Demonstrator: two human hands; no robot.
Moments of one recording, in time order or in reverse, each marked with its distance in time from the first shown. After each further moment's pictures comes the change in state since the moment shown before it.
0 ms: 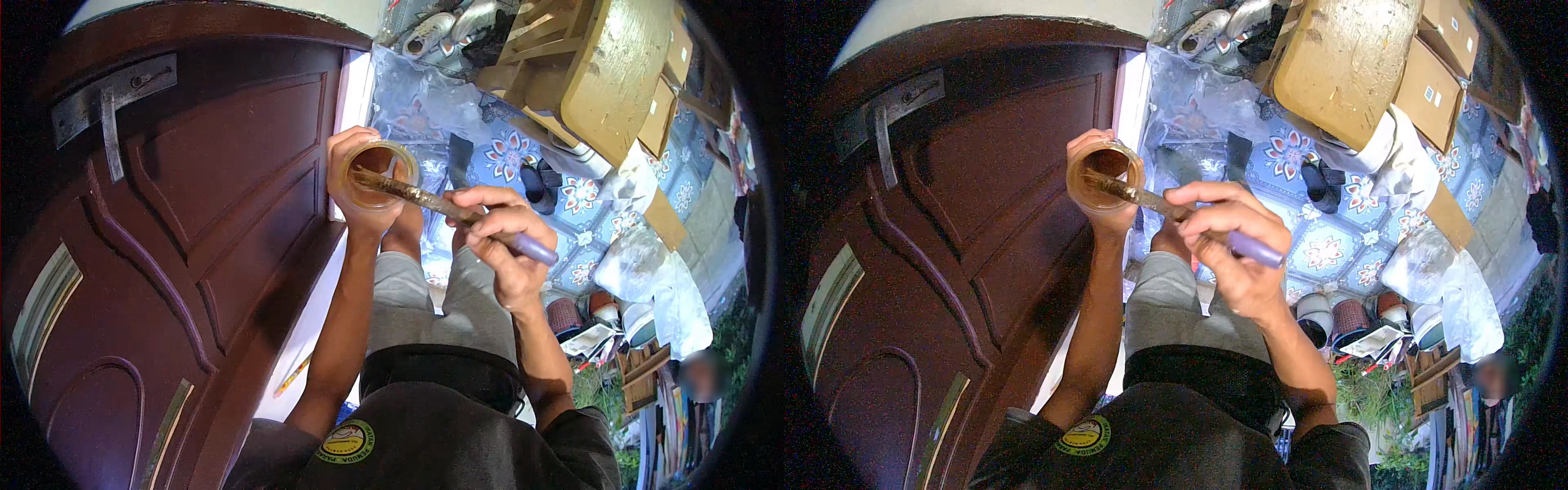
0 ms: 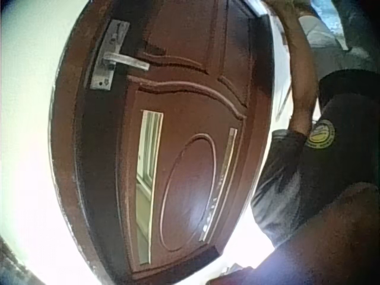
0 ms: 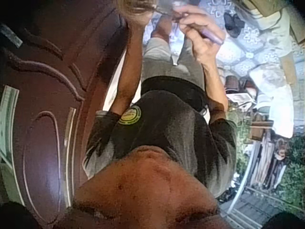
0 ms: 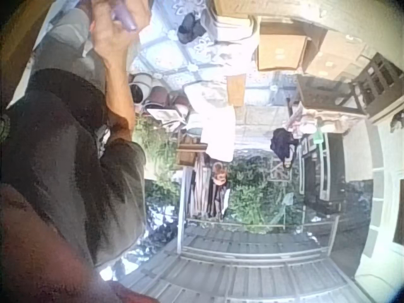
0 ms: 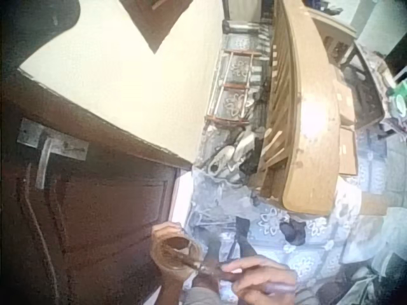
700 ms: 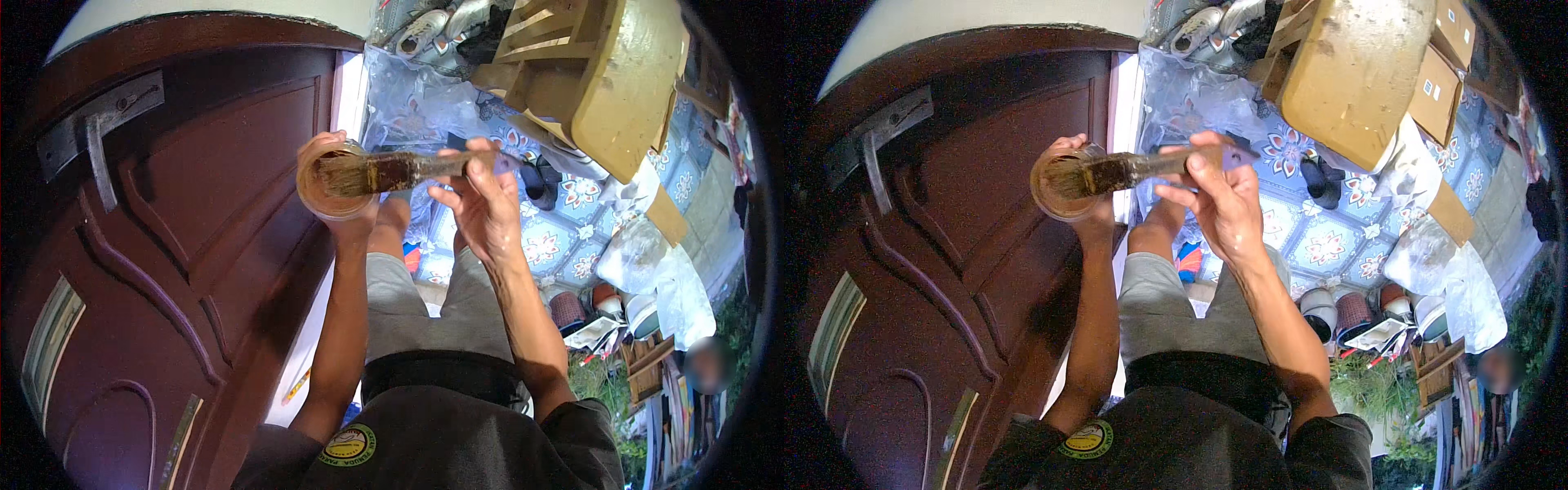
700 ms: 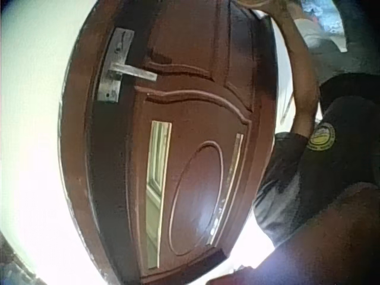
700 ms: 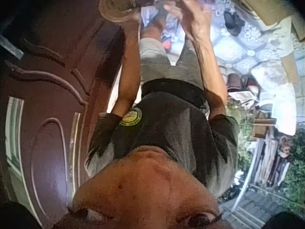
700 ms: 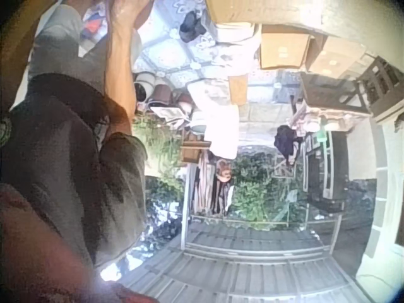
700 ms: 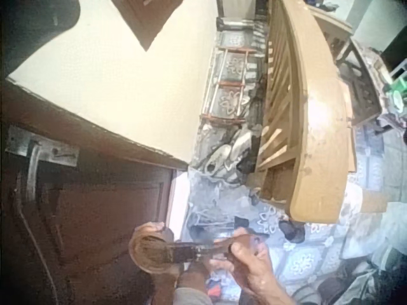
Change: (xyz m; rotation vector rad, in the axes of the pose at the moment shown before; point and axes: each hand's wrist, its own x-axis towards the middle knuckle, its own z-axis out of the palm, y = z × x) left_hand 0.003 -0.027 -0.011 -0.075 0.122 -0.118; right_hand 0.038 0.059 0.008 0.701 0.193 0.398
